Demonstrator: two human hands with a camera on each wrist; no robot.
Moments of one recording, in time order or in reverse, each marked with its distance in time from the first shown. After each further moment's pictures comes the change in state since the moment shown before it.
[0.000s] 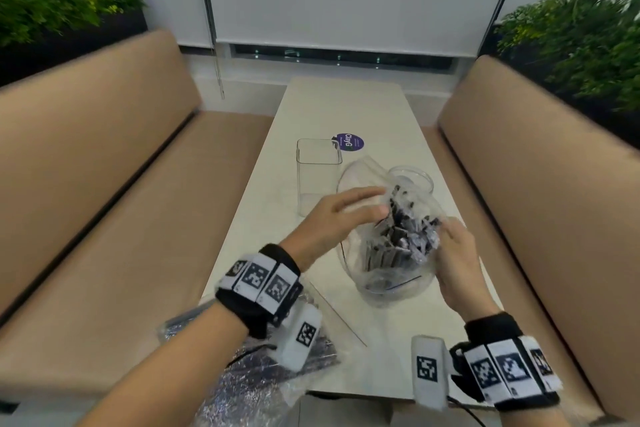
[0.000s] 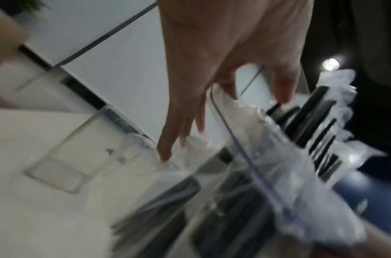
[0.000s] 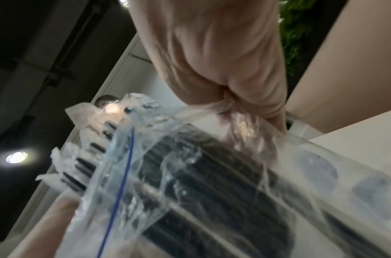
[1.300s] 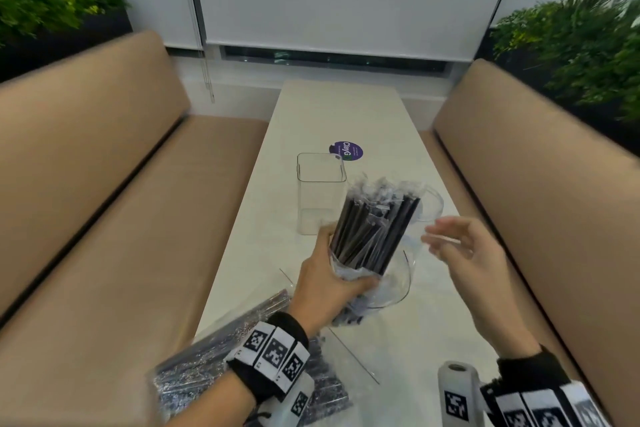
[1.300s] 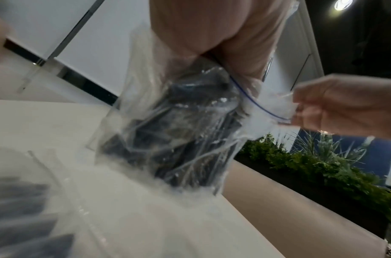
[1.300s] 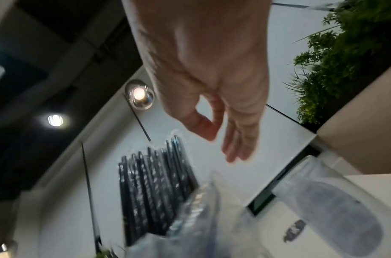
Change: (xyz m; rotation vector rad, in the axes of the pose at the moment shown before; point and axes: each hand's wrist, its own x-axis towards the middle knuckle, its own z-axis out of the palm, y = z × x) left_hand 0.007 -0.068 -0.013 0.144 0.280 0.103; right_hand -0.014 -0.050 0.016 -0.209 -0.056 -0.211
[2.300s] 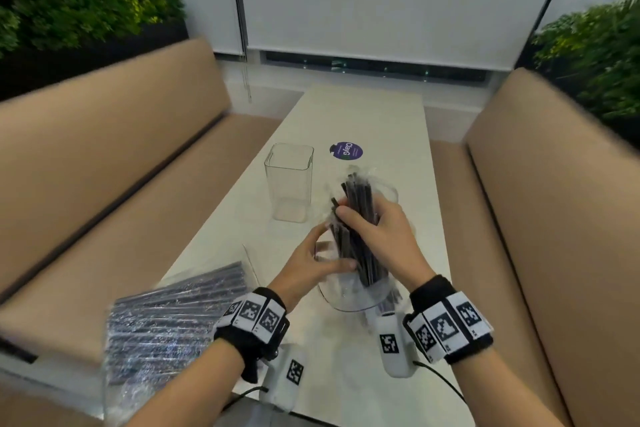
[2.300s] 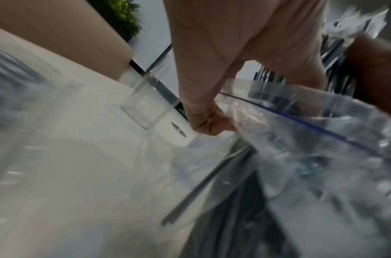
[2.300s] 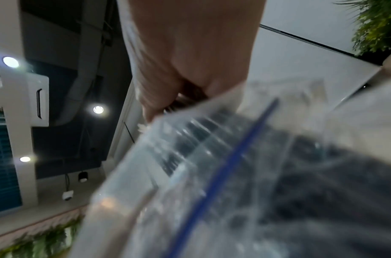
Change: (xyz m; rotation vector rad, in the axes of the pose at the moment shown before) left_hand 0.009 -0.001 0.116 -0.175 0.020 -0.232; right_hand 0.055 0.026 -0.048 0.079 -0.448 -0.167
